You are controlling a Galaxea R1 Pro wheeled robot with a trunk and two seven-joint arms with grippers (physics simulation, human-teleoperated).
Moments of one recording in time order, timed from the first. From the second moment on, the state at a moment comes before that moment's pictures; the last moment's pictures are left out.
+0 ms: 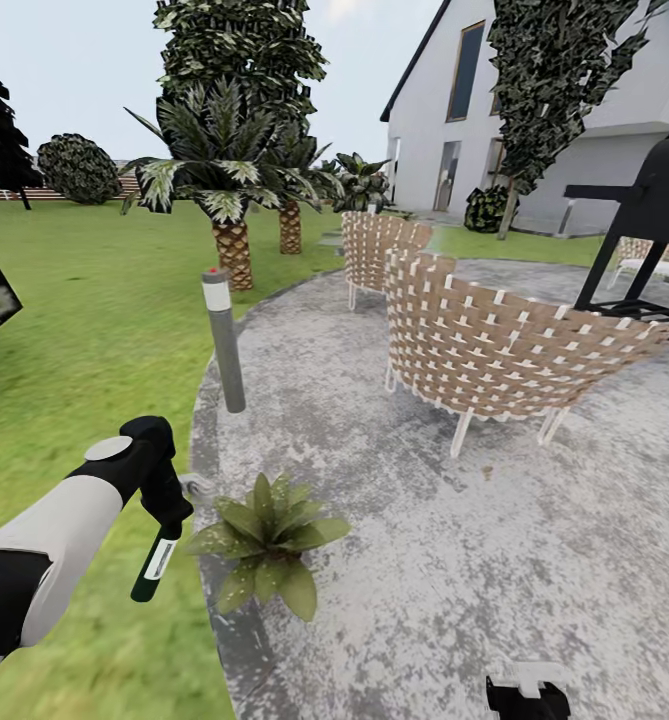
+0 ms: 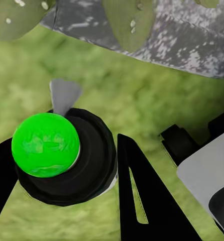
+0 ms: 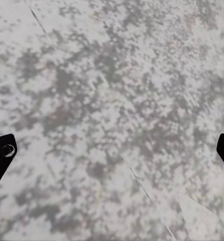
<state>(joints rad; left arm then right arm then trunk) -1.10 0.18 -0.18 -0.47 -1.25 0.84 -1.56 -0.46 -0.11 -0.01 -0.03 0.04 -0.36 -0.15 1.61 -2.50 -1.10</state>
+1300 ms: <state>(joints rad) -1.03 0.19 -0.18 -0.47 -1.25 0.84 -1.56 -0.46 -0.11 -0.01 -0.03 0.03 -0.36 -0.15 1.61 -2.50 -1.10</state>
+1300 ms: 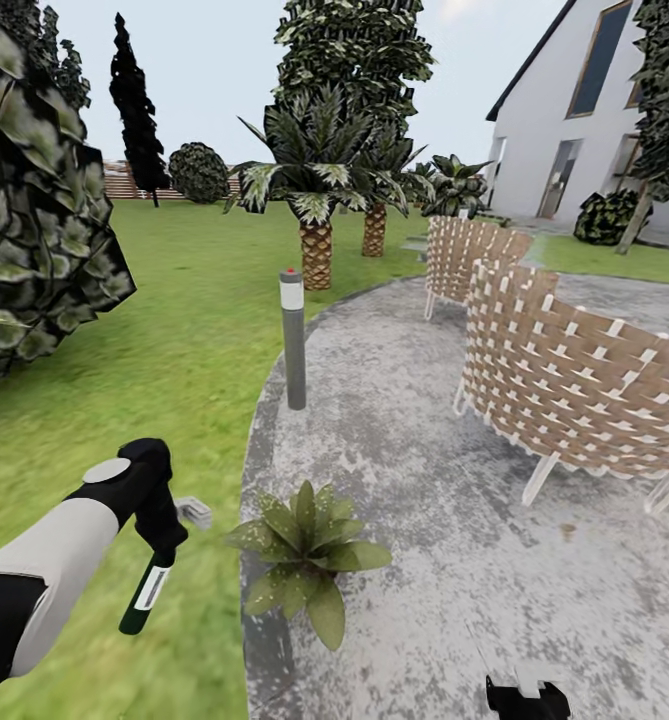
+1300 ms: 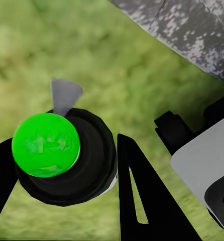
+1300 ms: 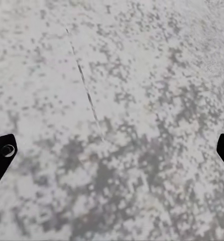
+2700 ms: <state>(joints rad) -0.81 0.18 -0.02 -0.45 -0.99 0.76 -1.31 -0.46 -0.12 -0.01 -0.03 0.03 -0.36 -0.15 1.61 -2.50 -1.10</state>
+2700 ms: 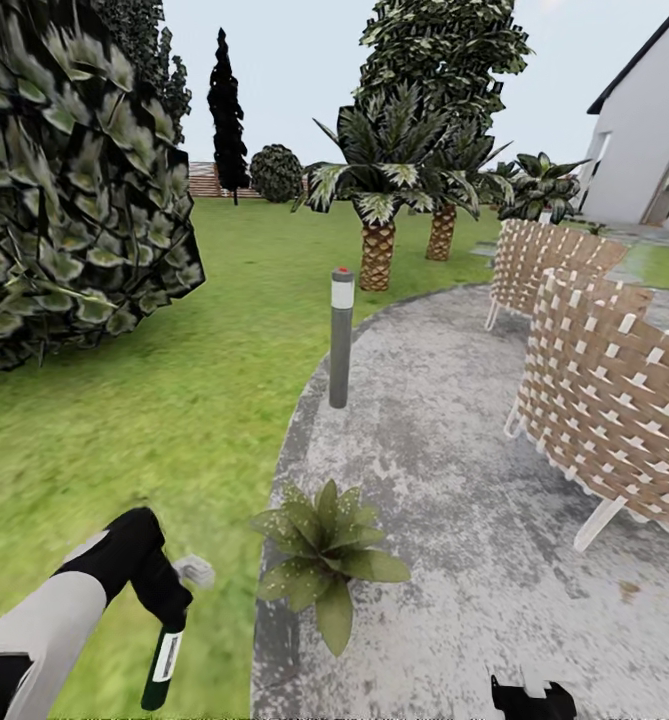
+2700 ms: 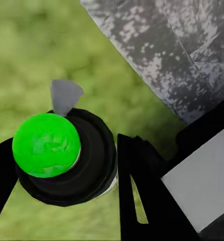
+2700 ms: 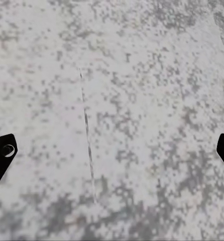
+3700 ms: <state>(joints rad) -0.79 0.14 -0.01 -0.47 -0.93 0.77 -1.26 -0.46 -0.13 -0.01 -0.03 0.04 -0.36 -0.15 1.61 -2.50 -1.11</state>
